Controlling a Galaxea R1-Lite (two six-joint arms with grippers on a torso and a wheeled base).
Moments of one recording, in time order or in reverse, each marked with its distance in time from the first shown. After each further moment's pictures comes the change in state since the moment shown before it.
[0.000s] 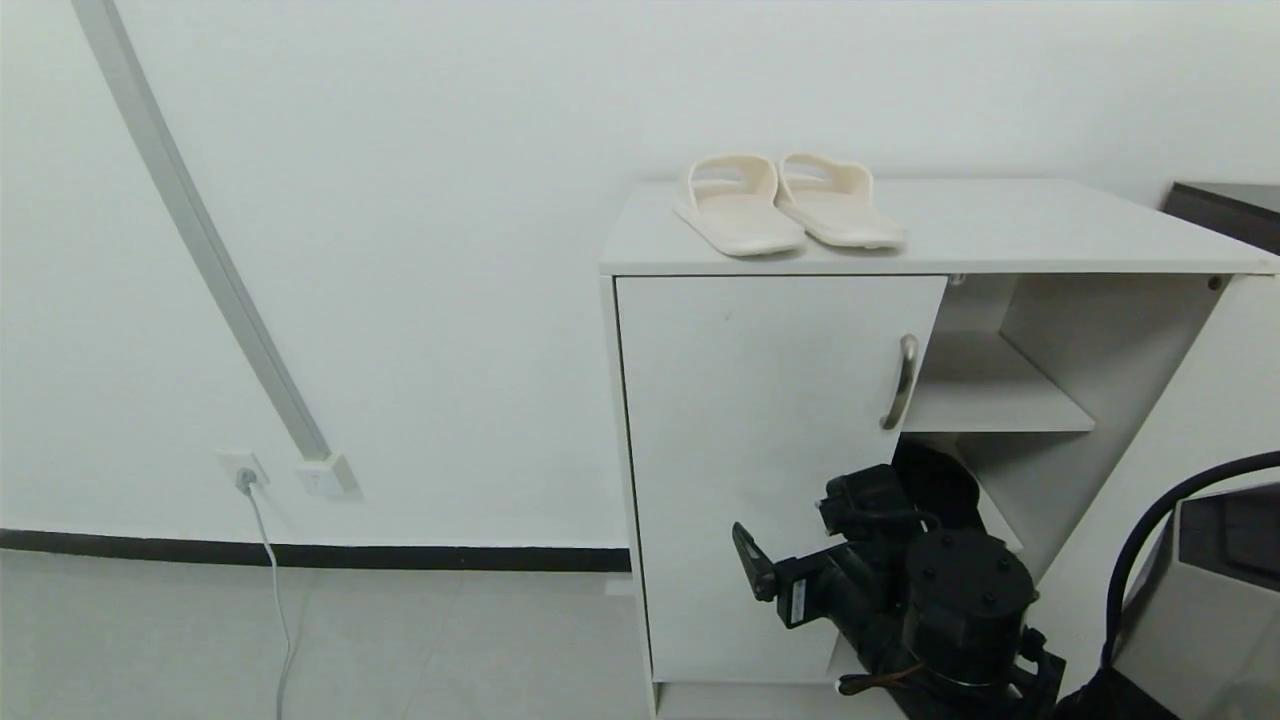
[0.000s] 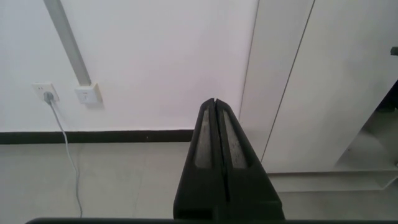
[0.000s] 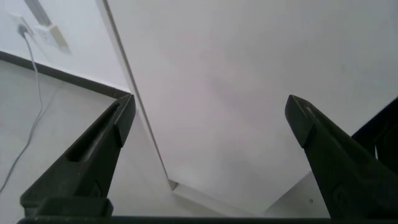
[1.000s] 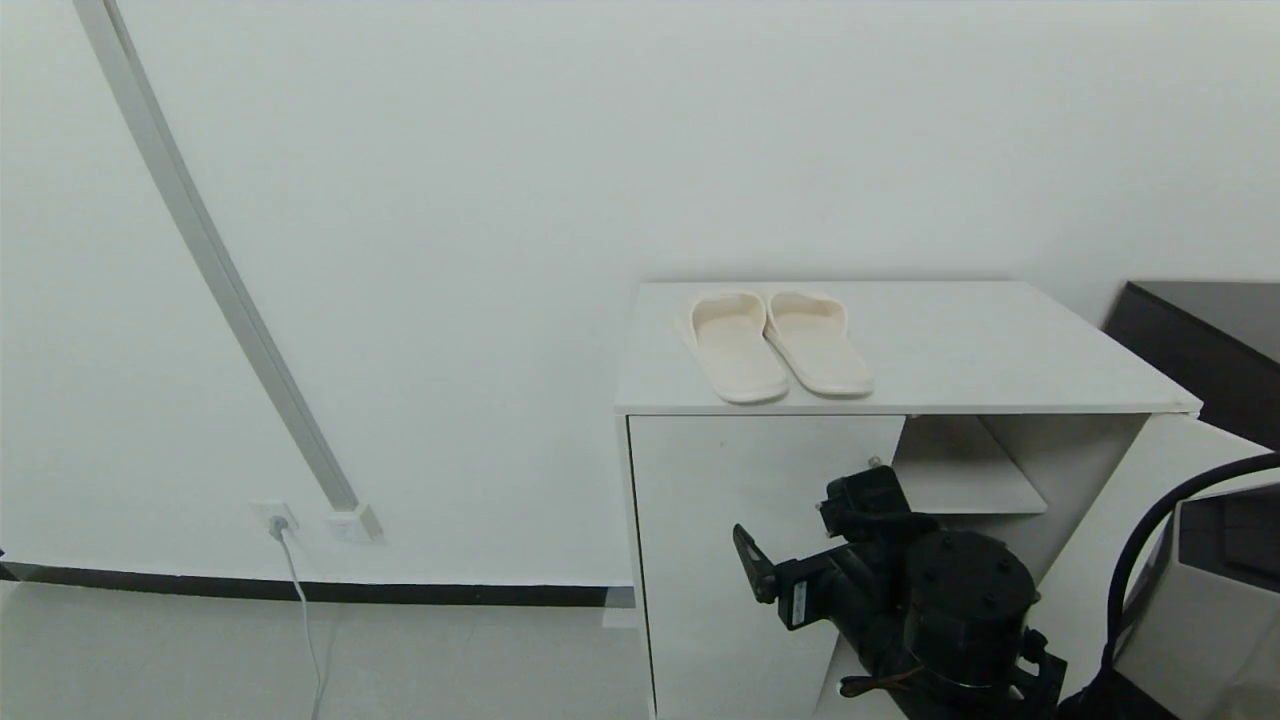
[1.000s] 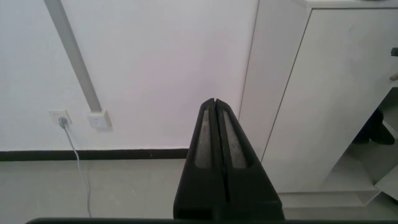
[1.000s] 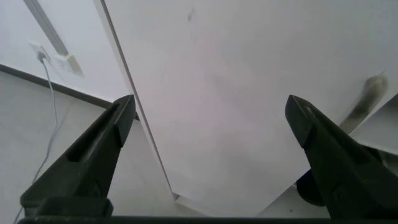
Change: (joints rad) left arm 0.000 0.000 0.000 0.000 -0.001 0.000; right arm -0.001 0.000 0.005 -0.001 0.000 0.000
